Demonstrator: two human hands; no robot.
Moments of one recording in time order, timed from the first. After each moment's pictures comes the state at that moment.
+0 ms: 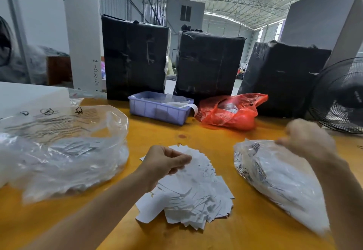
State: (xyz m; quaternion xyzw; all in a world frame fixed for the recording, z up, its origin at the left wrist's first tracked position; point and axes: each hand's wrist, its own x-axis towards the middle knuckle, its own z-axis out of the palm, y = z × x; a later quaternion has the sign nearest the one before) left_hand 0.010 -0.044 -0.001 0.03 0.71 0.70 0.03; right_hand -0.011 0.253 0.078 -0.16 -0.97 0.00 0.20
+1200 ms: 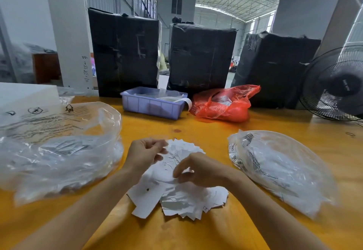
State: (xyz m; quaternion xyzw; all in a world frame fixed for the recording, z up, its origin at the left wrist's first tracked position) left_hand -0.012 -0.060 -0.023 -0.02 0.71 0.70 -0.09; right_hand -0.015 0.110 -0.013 0.32 -0.93 0.17 -0.05
